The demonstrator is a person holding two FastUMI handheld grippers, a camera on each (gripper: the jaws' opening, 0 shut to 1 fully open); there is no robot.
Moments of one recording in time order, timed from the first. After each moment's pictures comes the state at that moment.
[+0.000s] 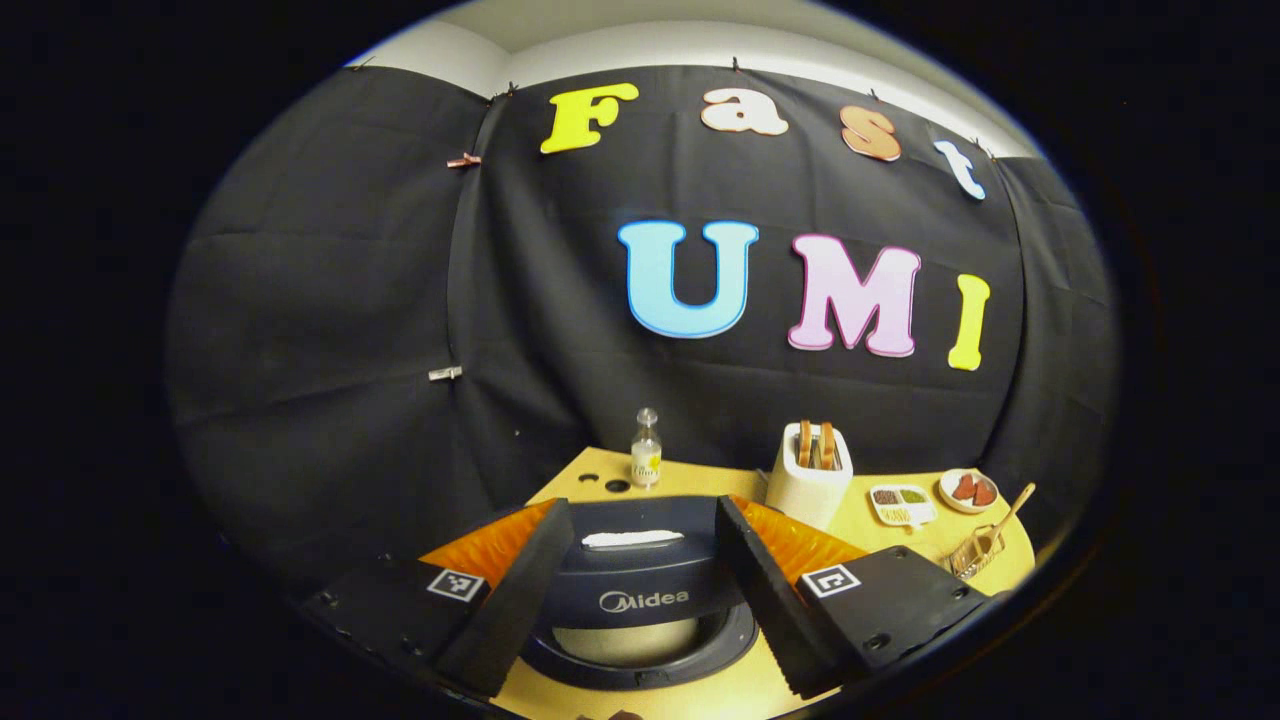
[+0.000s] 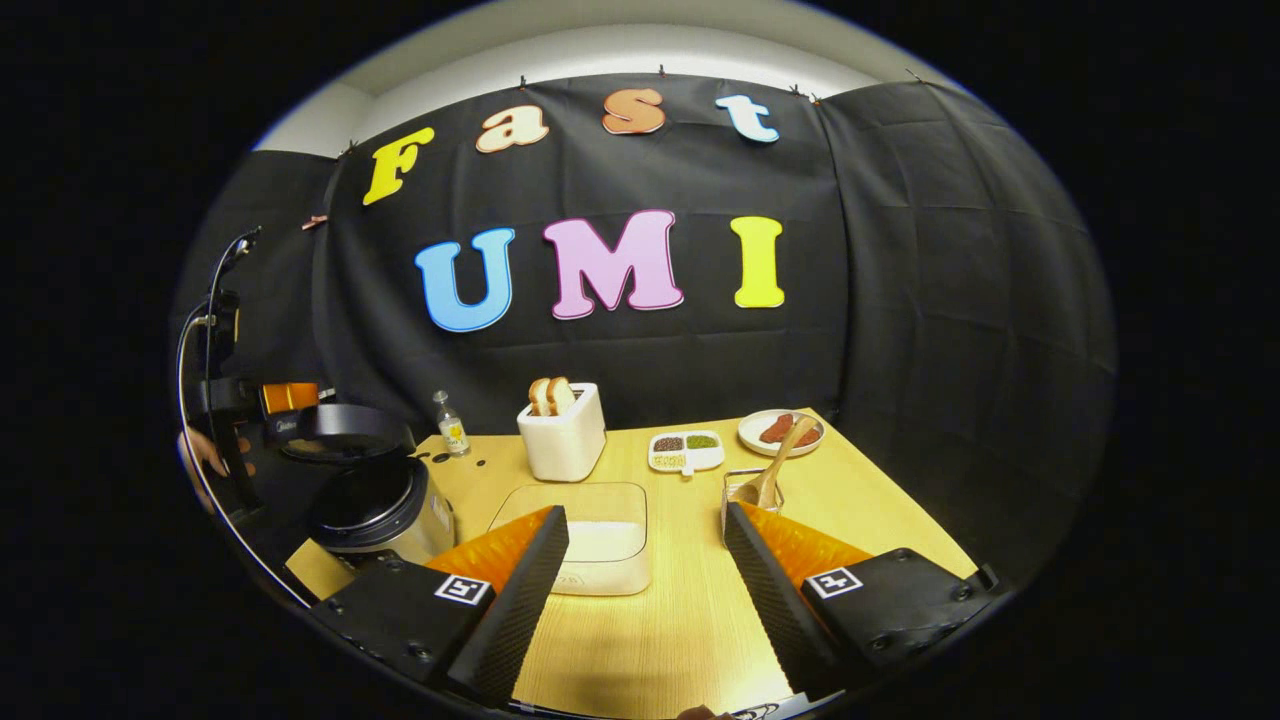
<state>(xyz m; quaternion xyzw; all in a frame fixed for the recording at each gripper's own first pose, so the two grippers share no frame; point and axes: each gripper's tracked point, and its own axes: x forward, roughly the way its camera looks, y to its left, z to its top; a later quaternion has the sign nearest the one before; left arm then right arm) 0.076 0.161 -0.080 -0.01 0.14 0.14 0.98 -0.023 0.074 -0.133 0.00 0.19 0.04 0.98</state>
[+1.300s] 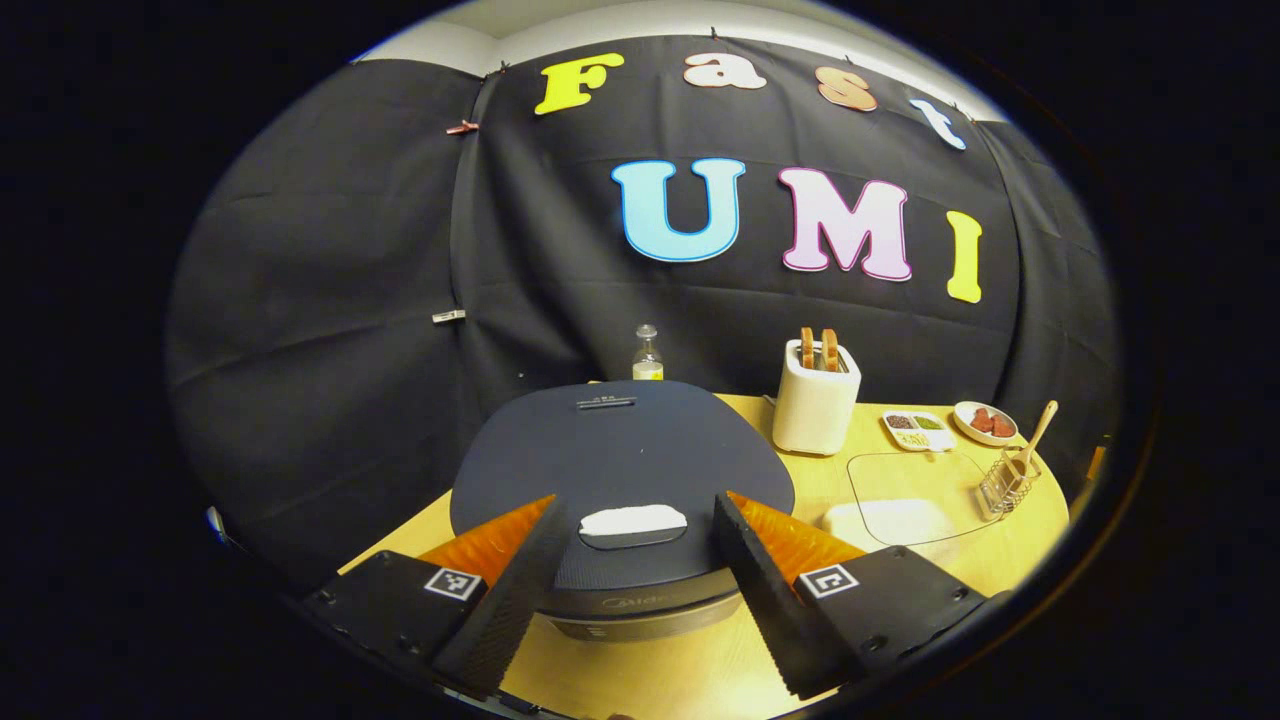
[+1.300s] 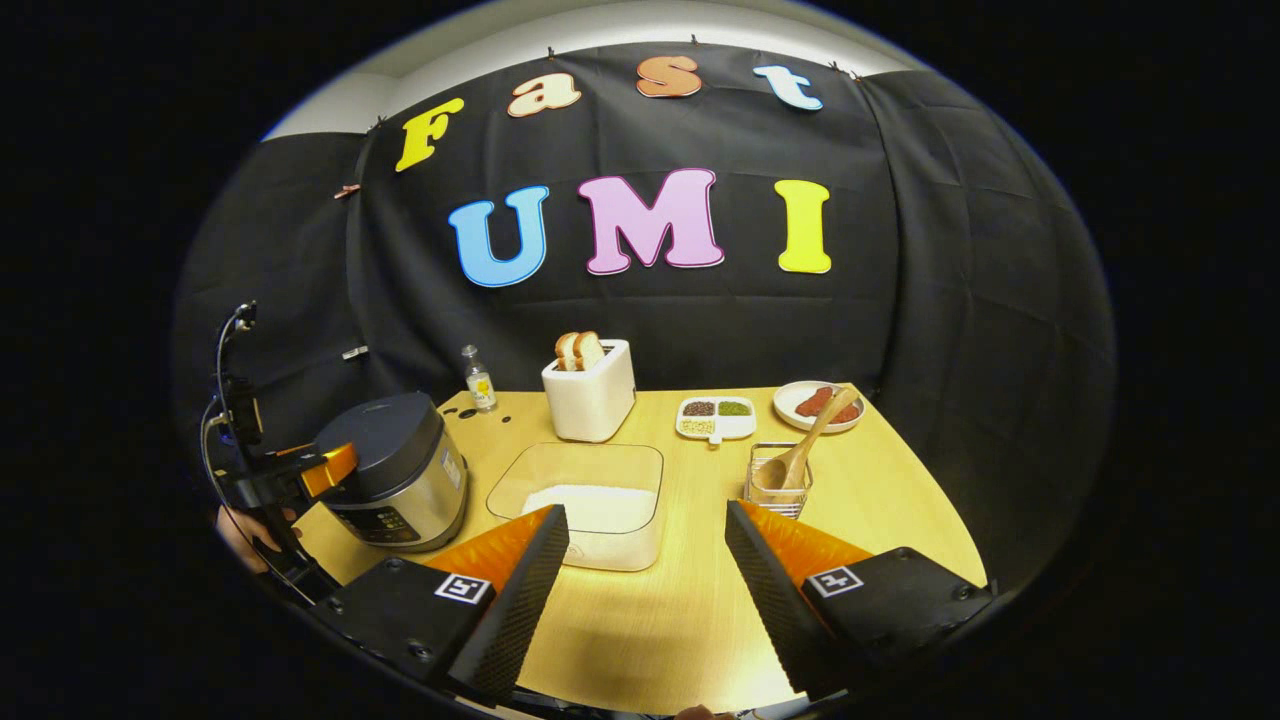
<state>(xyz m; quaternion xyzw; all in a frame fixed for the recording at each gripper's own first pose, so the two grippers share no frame) 0.041 0.144 -0.186 0.00 0.18 0.14 0.97 -0.008 0.056 -0.155 -0.02 0.22 0.09 0.97</state>
